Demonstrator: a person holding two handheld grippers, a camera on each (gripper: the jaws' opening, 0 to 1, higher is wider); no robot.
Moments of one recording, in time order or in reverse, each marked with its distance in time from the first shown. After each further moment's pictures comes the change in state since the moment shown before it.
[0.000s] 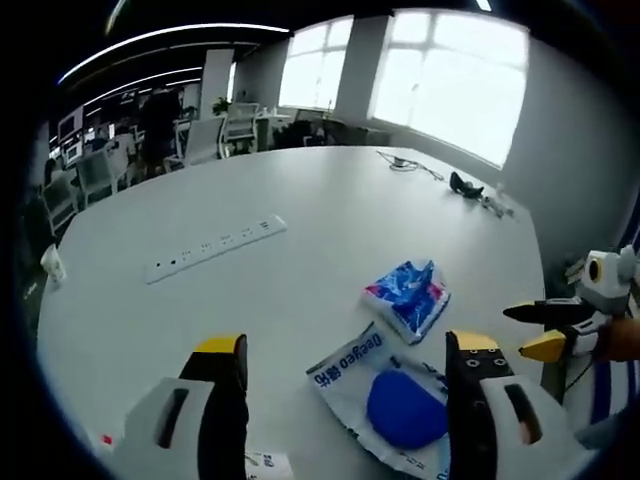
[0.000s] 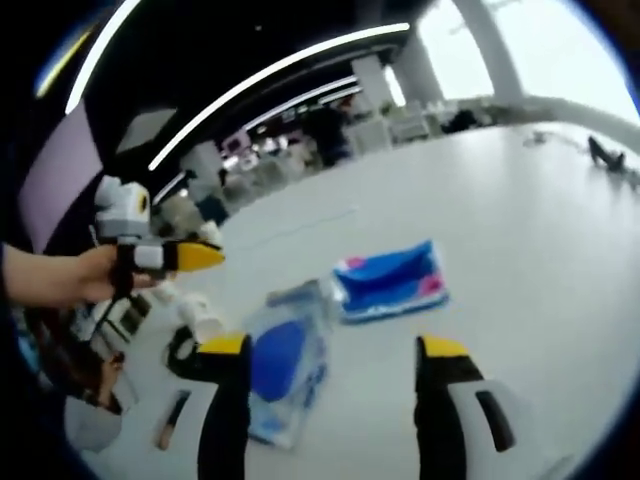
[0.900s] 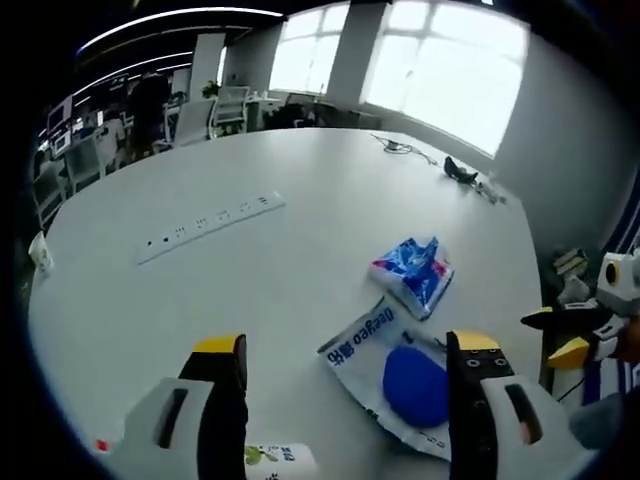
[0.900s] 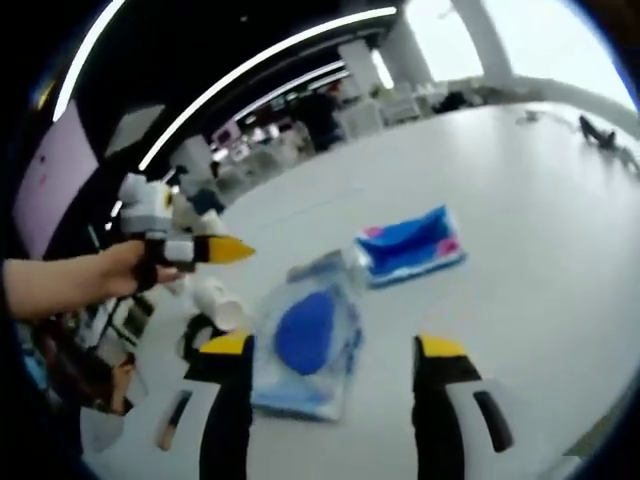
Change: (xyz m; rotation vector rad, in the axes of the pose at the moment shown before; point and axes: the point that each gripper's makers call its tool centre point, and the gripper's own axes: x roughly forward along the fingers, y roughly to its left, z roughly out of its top) left arm 0.005 0.022 -0.028 -0.018 0.068 -0.060; right arm -0.011 0.038 -0.024 0.059 0.058 -0.033
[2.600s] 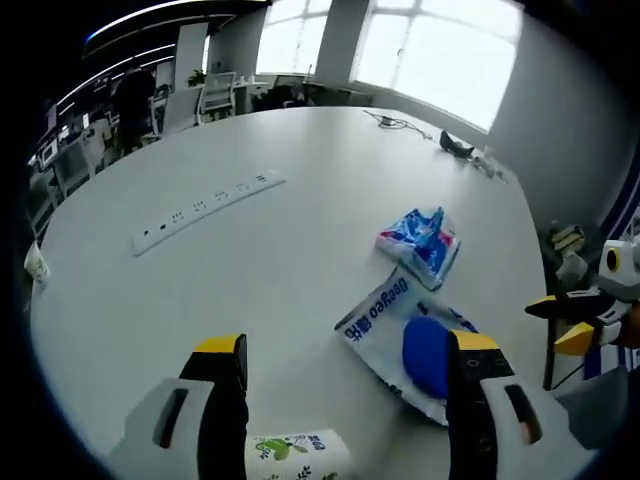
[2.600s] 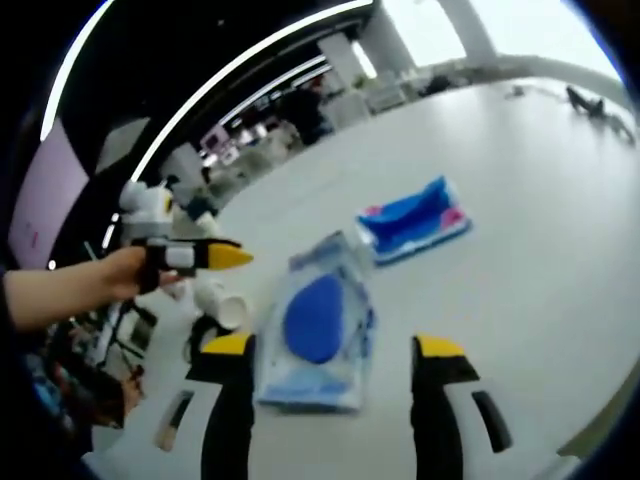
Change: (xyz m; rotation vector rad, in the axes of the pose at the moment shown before) left arm 0.002 0.013 -0.018 0.055 0.098 -0.015; right arm 0.008 0.007 -0.020 0.097 0.024 0.001
